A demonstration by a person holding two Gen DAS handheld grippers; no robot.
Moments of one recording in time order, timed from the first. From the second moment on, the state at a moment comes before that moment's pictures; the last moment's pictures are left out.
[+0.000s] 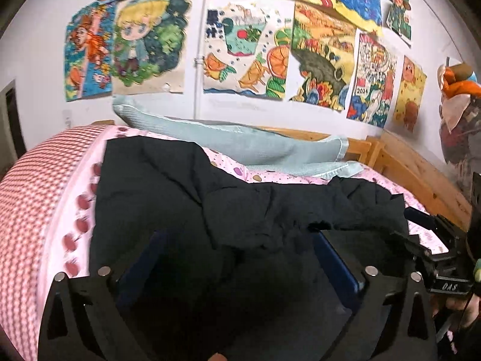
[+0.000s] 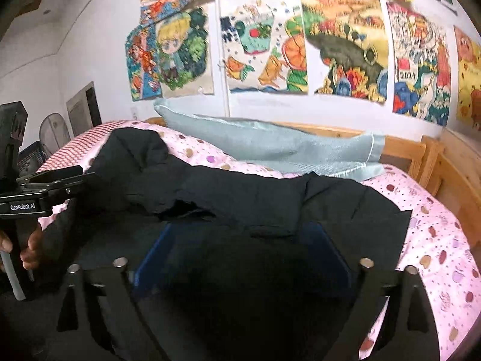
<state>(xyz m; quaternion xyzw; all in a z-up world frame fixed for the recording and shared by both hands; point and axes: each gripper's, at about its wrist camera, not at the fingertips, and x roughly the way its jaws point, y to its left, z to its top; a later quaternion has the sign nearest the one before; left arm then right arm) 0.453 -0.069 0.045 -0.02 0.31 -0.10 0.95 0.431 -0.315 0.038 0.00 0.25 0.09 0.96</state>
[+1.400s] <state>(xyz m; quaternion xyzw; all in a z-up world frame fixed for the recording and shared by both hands) 0.206 -0.066 0.068 0.05 0.23 -0.09 0.97 0.175 -0.302 0.058 0.02 0.20 0.05 0.98</state>
